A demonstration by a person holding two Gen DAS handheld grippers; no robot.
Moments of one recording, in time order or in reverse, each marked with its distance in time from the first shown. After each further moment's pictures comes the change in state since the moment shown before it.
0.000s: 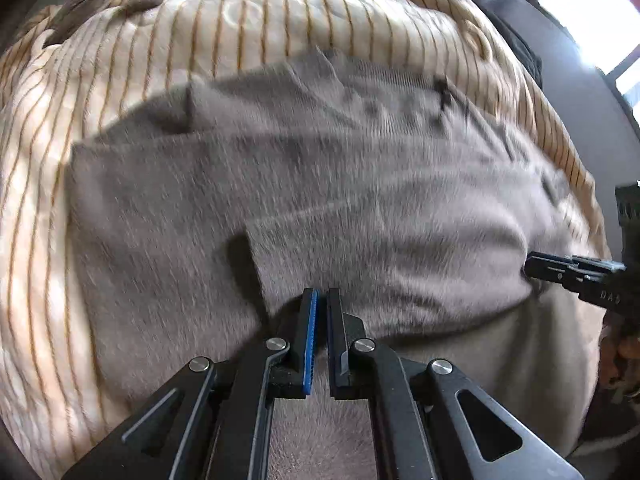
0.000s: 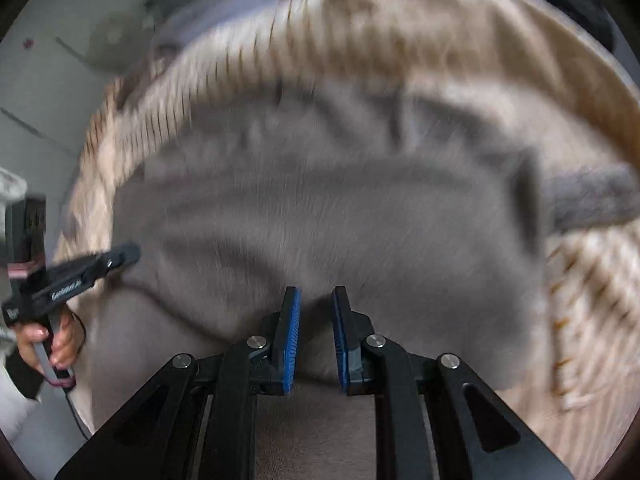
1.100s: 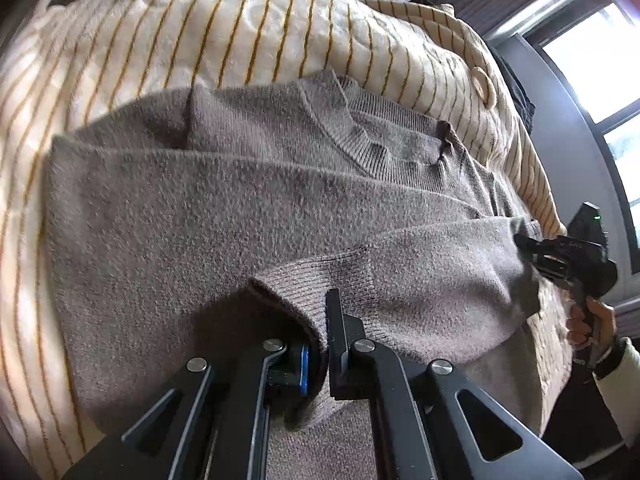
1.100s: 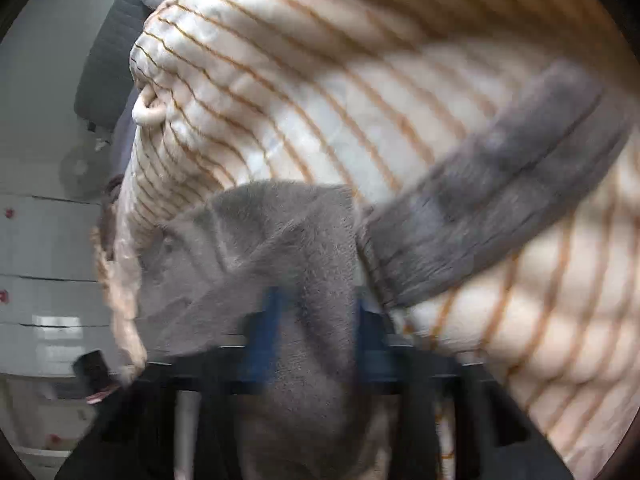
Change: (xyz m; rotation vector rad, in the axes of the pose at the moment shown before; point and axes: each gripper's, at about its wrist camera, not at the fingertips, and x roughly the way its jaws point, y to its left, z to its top) left arm -0.005 0.028 0.015 -0.148 -0.033 -0.147; right arm -0.014 -0.159 0.048 0.490 -0.075 0.235
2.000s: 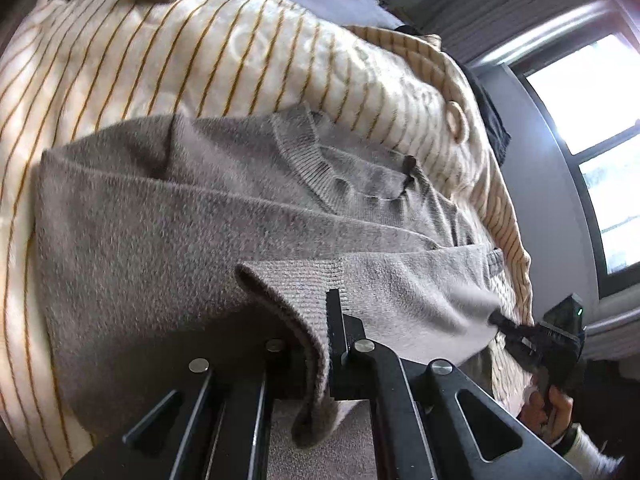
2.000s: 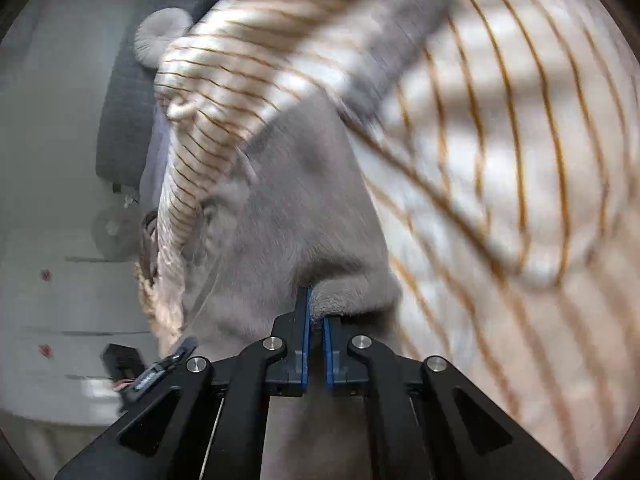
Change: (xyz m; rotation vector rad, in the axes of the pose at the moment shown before) left arm -0.017 -0.002 0.013 -0.063 -0.037 -0.139; right arm -0.035 -0.007 -0.103 0.146 -0.181 0.105
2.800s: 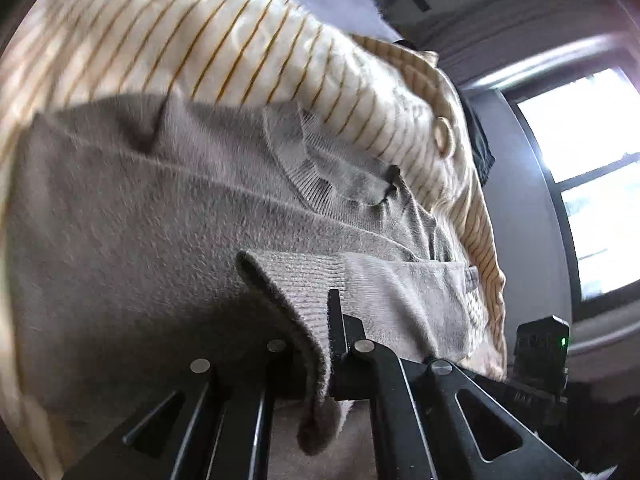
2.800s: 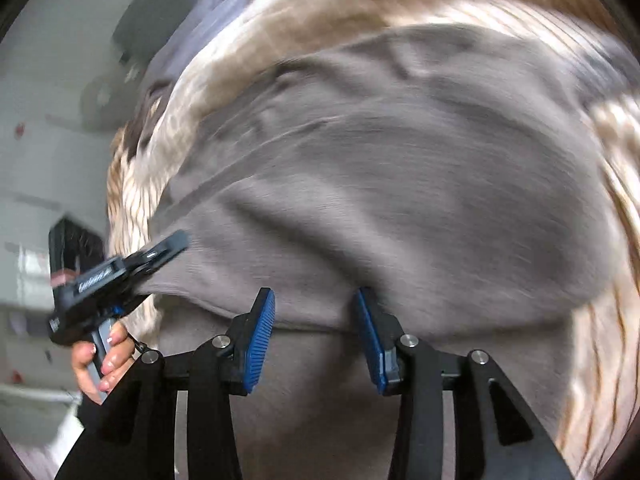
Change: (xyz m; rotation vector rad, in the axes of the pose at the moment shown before) left arm 0.002 0.002 -0.011 -0.080 -0.033 -0.083; right arm 0.074 0.088 -0.056 -0.330 0.222 -0.125
